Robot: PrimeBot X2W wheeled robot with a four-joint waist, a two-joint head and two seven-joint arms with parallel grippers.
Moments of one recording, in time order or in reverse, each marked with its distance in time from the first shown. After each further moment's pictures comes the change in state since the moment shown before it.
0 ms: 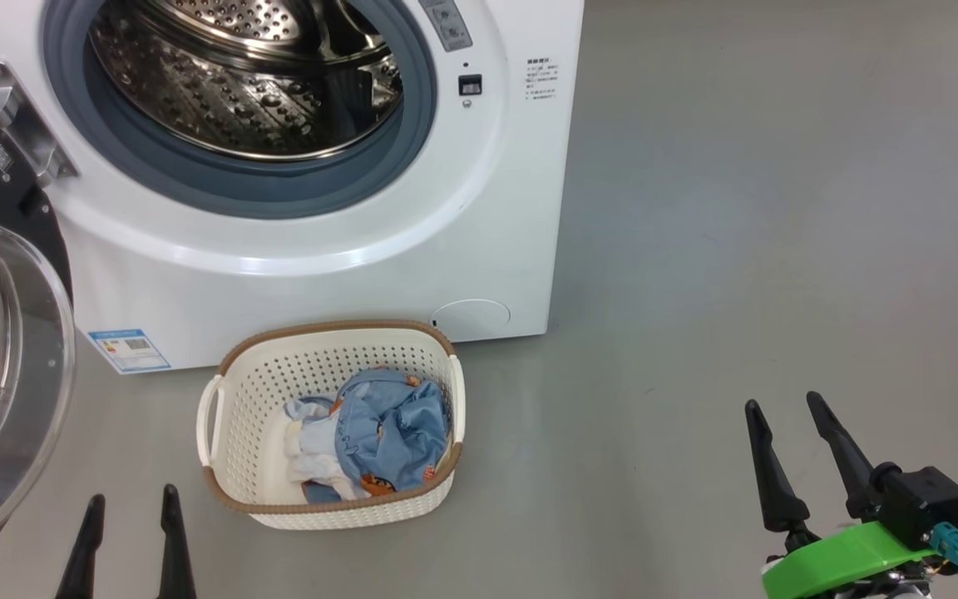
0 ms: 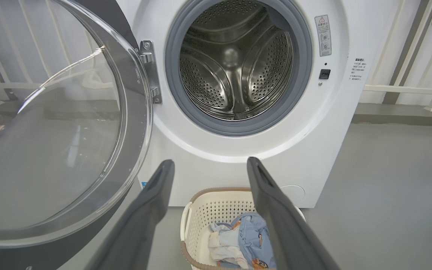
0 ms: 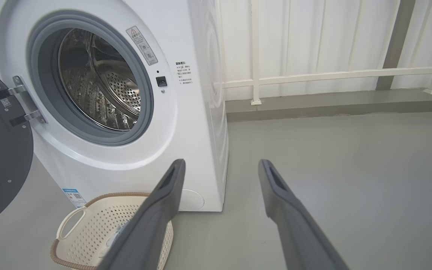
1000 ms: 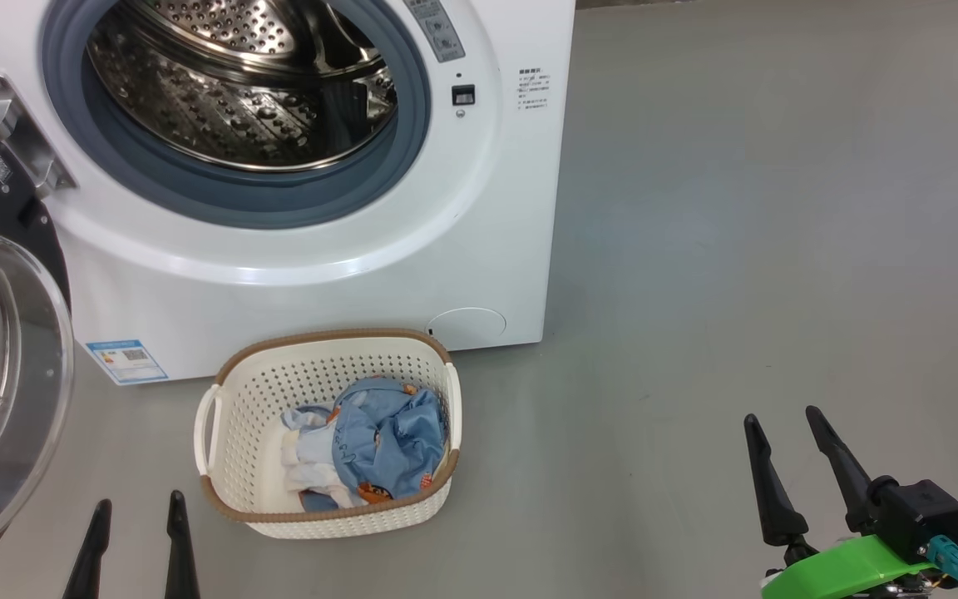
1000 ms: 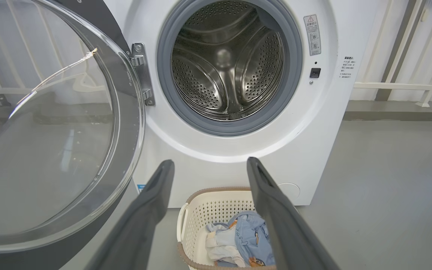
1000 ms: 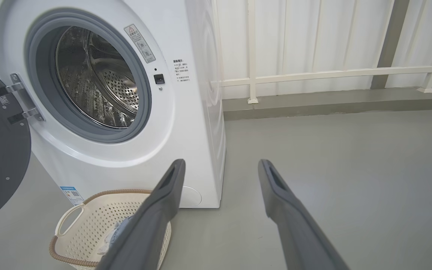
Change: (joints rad) left arm 0.016 0.001 -0.009 -0.002 0.019 -0.006 0.000; right arm 0.032 0.009 -0.005 -0.010 -0.012 0.000 0.000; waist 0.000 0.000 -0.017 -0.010
